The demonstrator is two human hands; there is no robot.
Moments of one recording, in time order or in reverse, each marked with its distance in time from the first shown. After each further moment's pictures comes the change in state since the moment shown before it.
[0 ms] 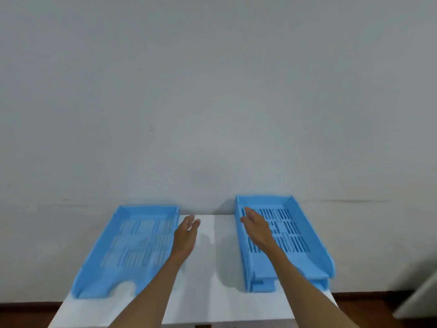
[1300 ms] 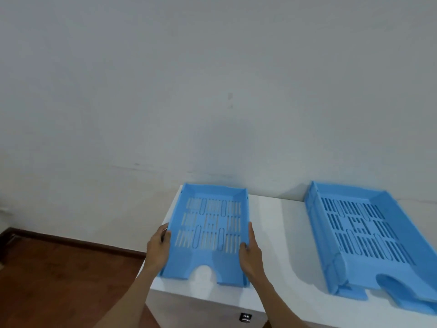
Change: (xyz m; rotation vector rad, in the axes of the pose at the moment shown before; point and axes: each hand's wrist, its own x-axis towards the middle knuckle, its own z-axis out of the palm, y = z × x) left_hand 0.007 -0.170 -0.238 0.210 0.284 -0.079; right_hand -0.047 0.010 0.259 0.039 -0.175 0.116
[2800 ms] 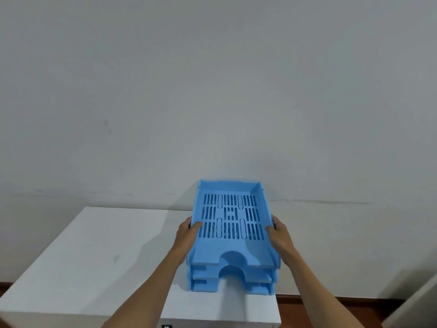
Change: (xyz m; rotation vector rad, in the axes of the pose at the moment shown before) left_hand -0.168 0.286 0.336 -0.305 -0.387 -0.076; right_hand 0.008 0.097 -0.479 0.113 0.160 -0.045
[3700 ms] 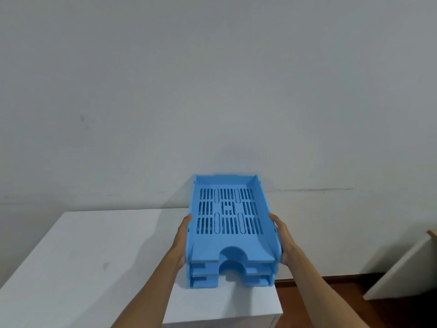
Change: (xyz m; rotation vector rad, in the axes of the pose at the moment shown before) left_hand 0.032 -0.037 0.000 -0.419 -0.296 -0.251; right_hand 0.011 0.041 0.001 0.716 -0.279 0.362
